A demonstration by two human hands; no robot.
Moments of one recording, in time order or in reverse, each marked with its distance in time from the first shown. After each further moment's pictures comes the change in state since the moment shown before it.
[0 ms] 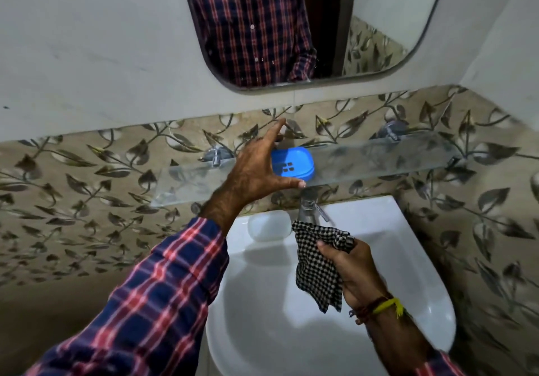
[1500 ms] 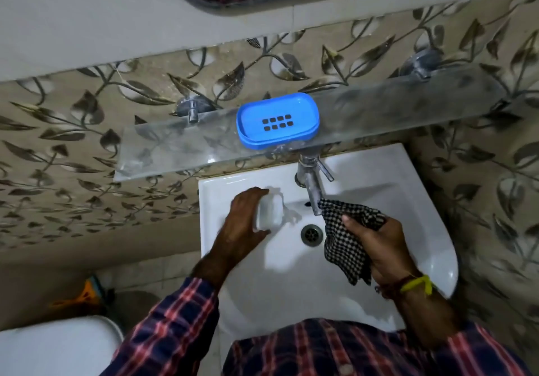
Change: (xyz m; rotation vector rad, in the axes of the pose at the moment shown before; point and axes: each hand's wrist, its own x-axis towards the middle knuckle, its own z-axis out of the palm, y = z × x) left_hand -0.140 -0.111 0.119 -0.054 -0.075 -0.074; right_hand 0.027 0.027 -0.049 -0.107 0.170 -0.003
